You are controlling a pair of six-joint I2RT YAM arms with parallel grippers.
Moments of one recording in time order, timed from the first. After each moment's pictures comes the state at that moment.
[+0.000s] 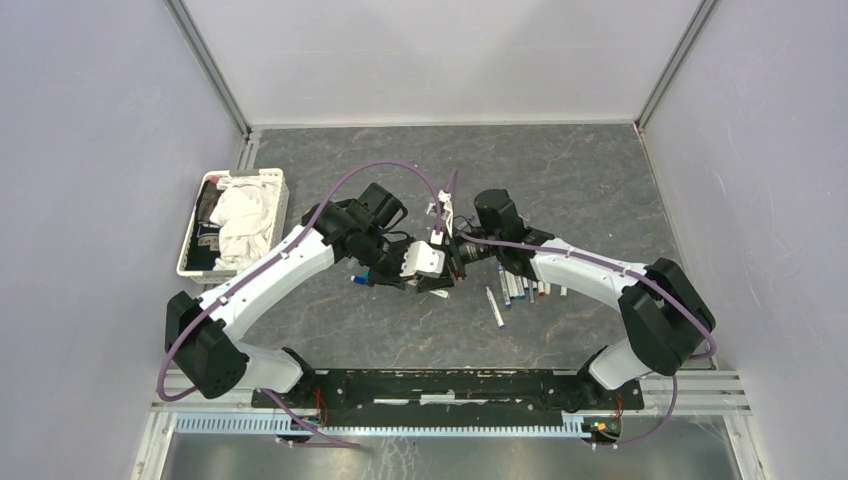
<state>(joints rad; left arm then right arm) -0.70 1.37 1.22 -1.05 0.52 0.97 0.70 1.52 0.91 0.14 -1.02 0.28</state>
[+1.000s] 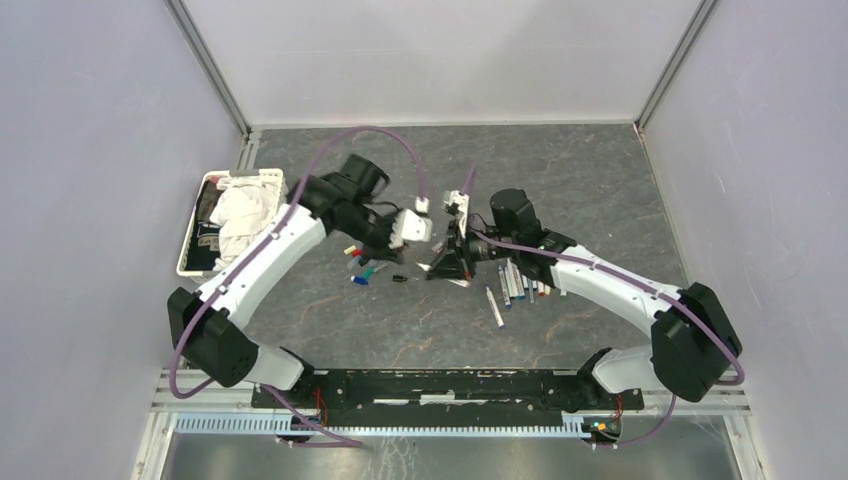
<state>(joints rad) -0.60 1.41 1.36 -1.08 0.68 1.06 0.70 1.39 0.88 0.14 -0.85 0.15</state>
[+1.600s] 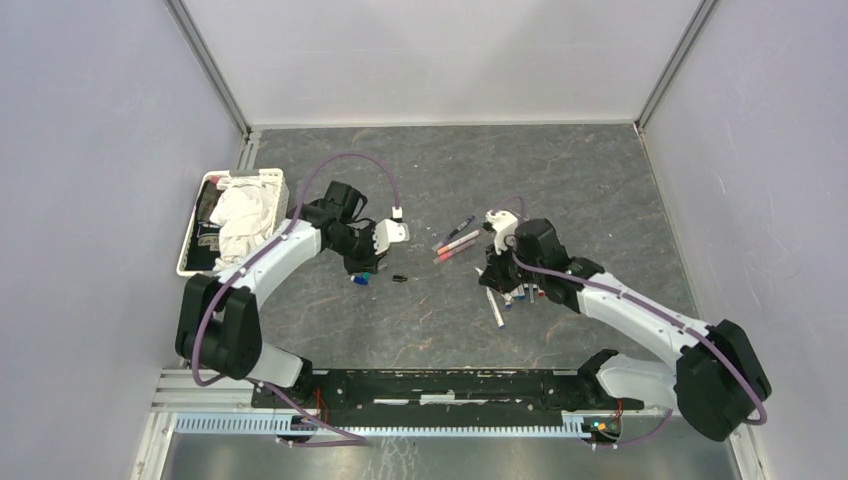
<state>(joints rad) -0.36 1.44 1.05 -0.85 0.52 0.98 0.61 1.20 0.70 -0.24 -0.32 0.08</state>
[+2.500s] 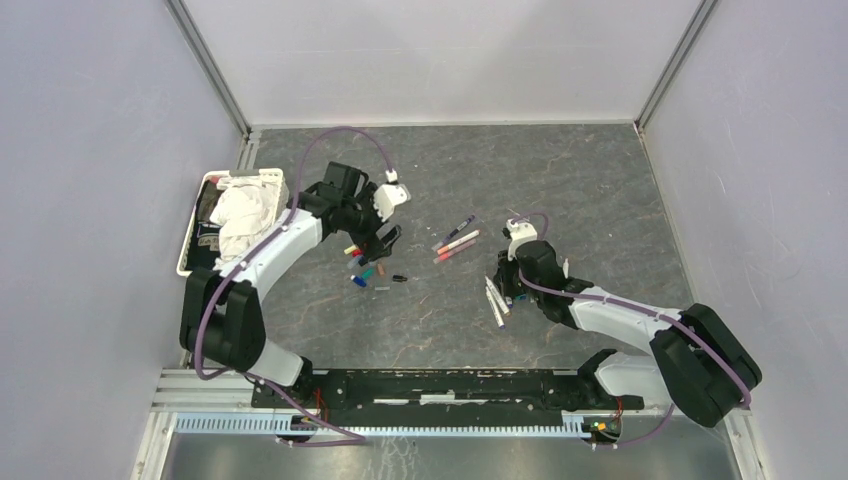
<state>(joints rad) -0.36 1.50 1.06 -0.58 0.40 0.65 0.62 1.23 0.41 0.14 0.08 0.31</state>
